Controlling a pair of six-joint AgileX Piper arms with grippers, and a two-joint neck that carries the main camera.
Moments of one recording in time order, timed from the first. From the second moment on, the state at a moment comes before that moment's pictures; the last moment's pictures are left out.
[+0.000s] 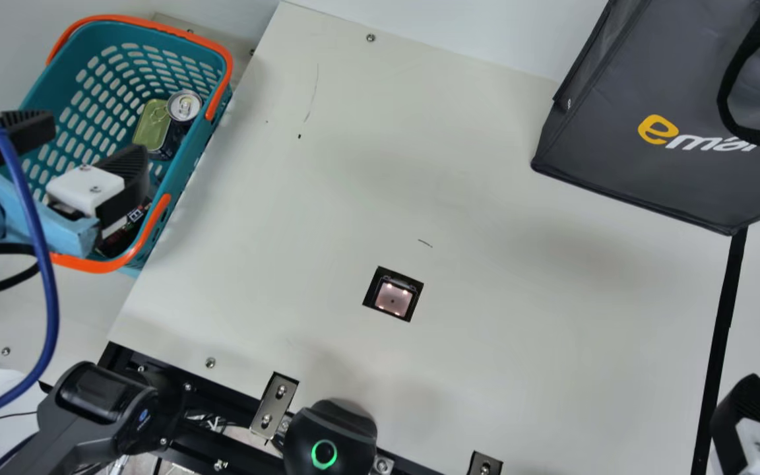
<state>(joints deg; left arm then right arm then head) -1.7 43.3 -68.9 -1.5 69.6 2.6 0.7 42.6 -69.8 -0.7 69.7 -2.3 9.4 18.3</state>
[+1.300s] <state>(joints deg) 3.7 46.0 -68.3 0.6 65.3 0.5 0.7 42.6 -69.8 -0.7 69.7 -2.3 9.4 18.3</state>
